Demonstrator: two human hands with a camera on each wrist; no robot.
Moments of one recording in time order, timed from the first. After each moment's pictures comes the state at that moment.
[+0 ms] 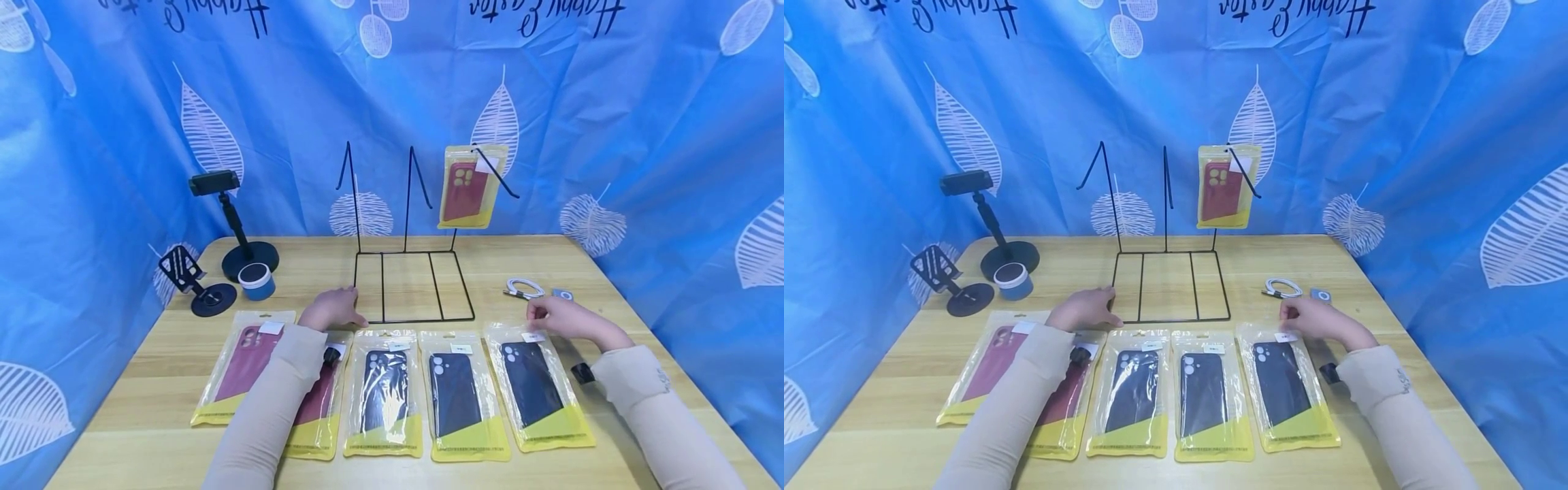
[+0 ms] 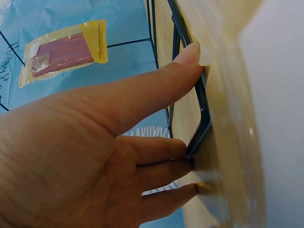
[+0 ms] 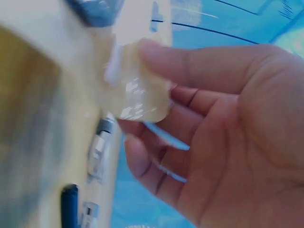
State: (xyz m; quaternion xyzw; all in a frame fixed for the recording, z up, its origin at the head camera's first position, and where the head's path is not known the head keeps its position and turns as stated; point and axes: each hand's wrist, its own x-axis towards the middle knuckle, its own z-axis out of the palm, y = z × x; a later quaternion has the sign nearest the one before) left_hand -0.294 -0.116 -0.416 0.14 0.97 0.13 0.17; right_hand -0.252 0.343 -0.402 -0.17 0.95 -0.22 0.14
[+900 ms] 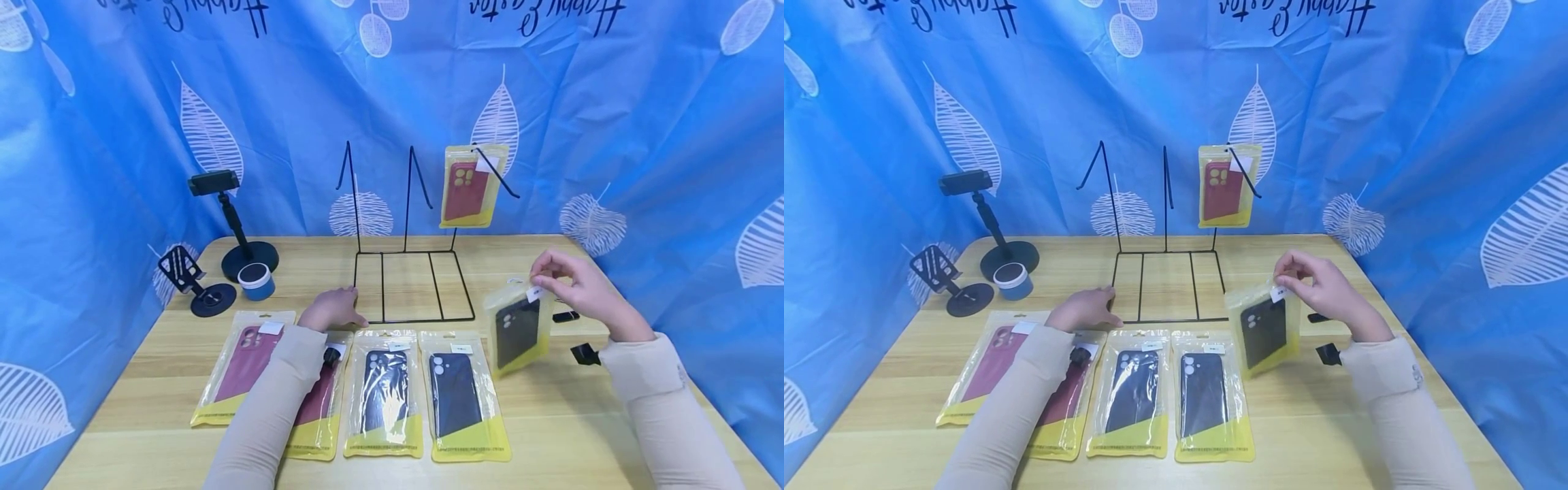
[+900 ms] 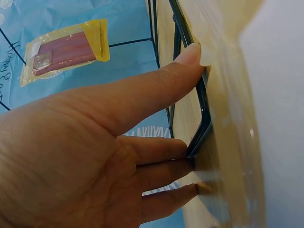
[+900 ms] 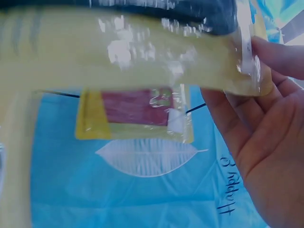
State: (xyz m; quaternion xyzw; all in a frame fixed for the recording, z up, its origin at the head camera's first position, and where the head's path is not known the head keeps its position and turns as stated) left_hand -0.296 -0.118 -0.420 0.15 0.97 0.13 0.17; right_hand -0.224 0.316 -0.324 -0.31 0.88 -0.34 -0.14
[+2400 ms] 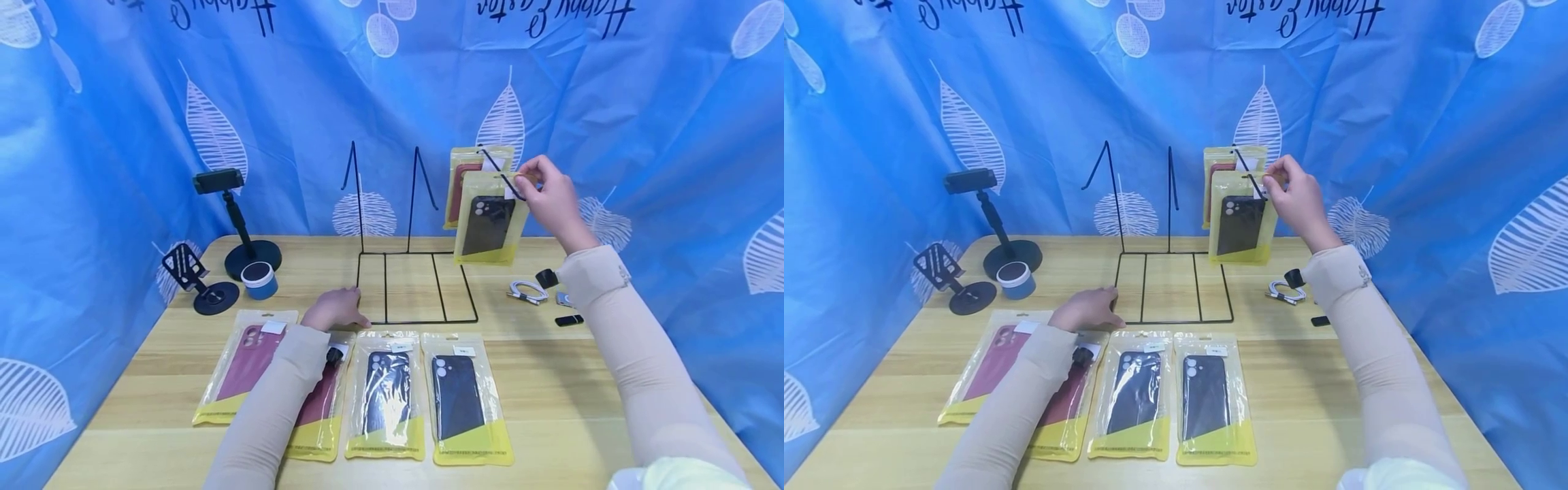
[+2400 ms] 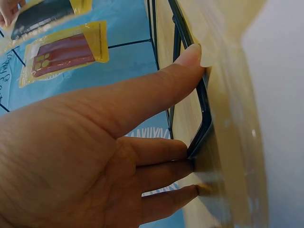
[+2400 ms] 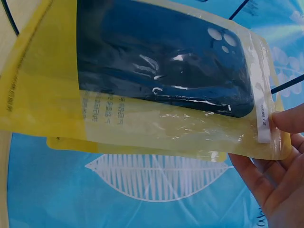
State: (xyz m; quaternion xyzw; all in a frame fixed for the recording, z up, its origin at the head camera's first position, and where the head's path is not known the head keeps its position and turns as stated) left_hand -0.292 -0.117 -0.415 0.14 0.97 0.13 0.16; right_hand -0.346 0.275 -0.263 -0.13 0.89 -0.35 -0.27
